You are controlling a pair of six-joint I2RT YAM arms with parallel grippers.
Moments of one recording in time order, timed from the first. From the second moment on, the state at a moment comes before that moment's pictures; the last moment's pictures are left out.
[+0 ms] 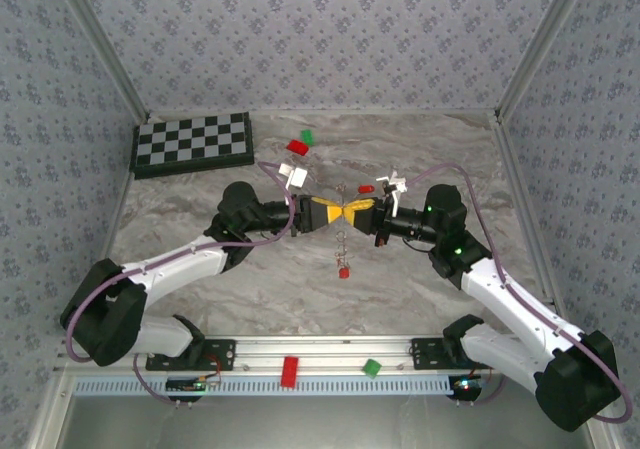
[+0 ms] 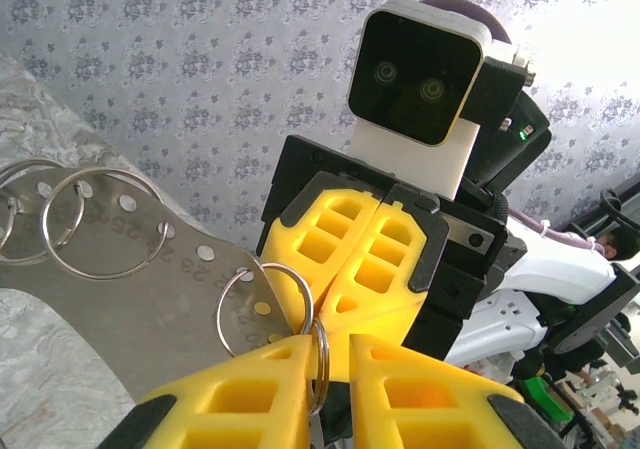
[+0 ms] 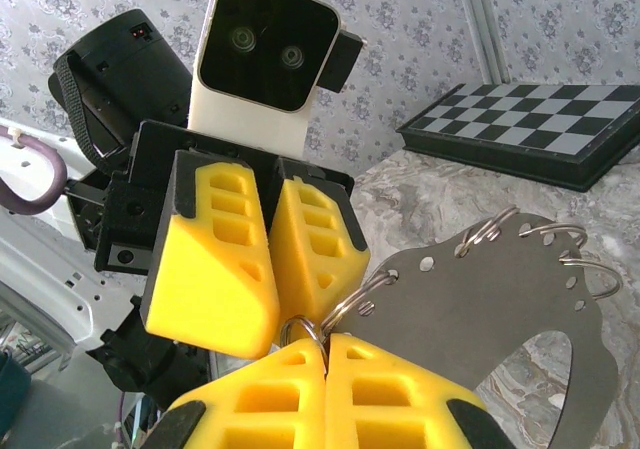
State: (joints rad) left arm -0.70 1.33 0.70 0.78 0.82 -0.93; right arm 0.50 0.95 0.63 0.23 -0.75 0.35
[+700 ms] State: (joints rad) left arm -0.70 1.36 0.70 0.83 0.82 -0.98; right arm 0.50 0.96 0.63 0.23 -0.74 0.35
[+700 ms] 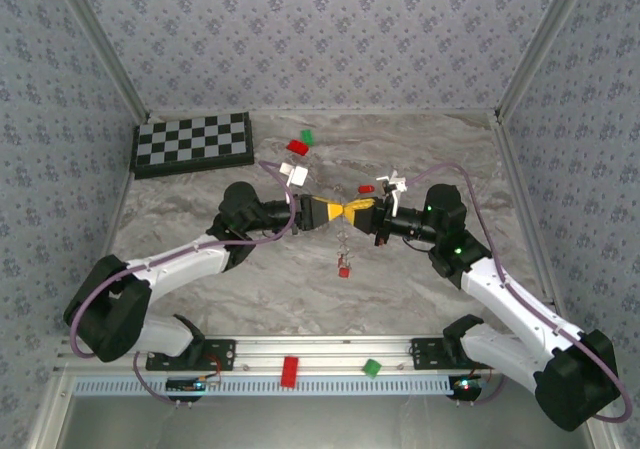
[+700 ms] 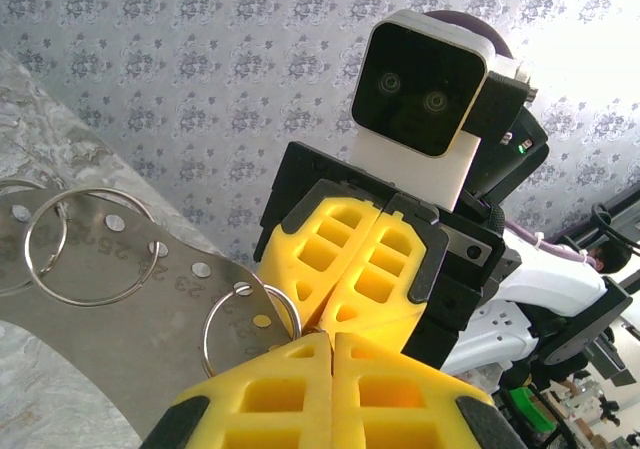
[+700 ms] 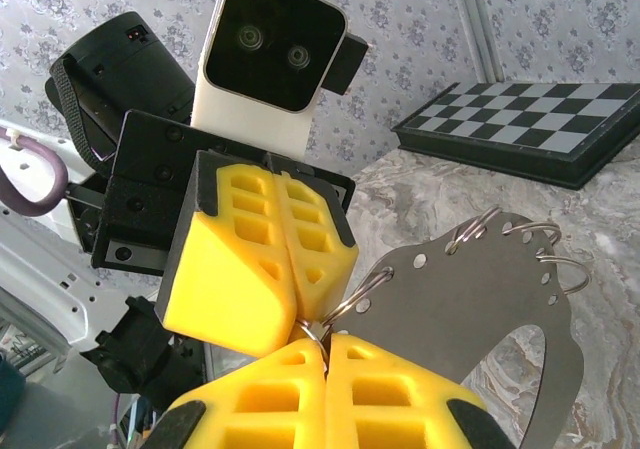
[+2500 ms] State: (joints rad) left arm -0.73 1.30 0.70 0.60 0.75 -0.73; right arm 0.51 0.93 0.63 0.16 -0.71 0.35
